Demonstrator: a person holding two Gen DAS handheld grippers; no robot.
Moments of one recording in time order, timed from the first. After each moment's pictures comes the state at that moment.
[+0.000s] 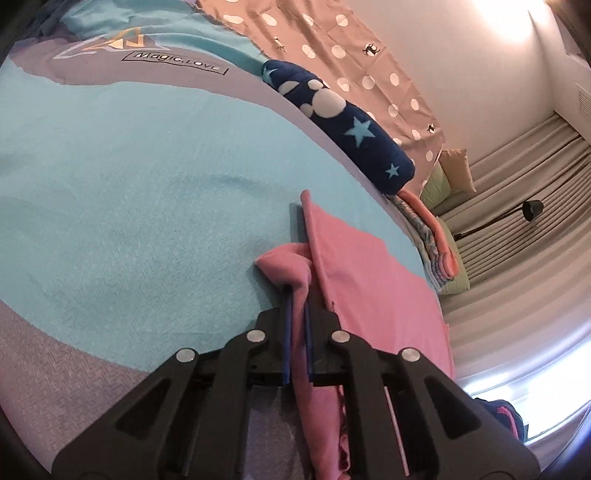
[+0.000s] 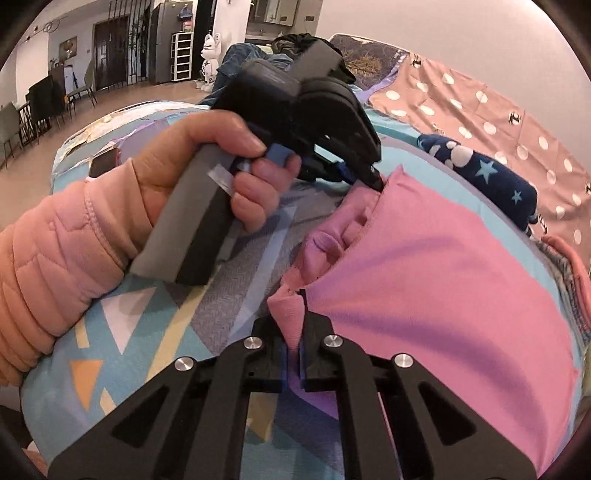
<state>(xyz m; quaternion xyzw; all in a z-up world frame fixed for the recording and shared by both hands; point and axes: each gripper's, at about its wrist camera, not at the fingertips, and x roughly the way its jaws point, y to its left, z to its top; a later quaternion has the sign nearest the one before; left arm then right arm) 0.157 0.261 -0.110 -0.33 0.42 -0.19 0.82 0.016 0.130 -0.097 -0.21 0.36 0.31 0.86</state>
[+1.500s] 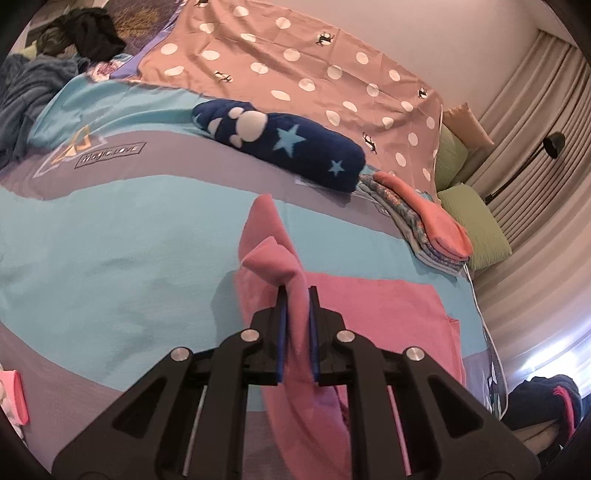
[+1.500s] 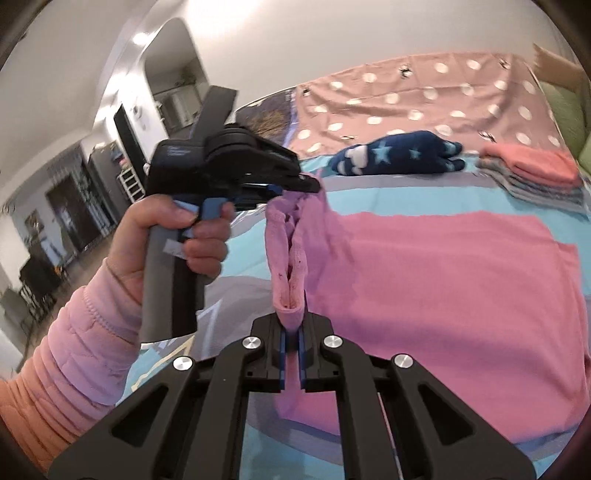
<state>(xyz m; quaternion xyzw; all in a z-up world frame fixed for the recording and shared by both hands) 0.171 0.127 0.007 -0.17 0.42 -0.14 0.88 0.026 -0.037 -0.028 0.09 0.32 0.25 0.91</state>
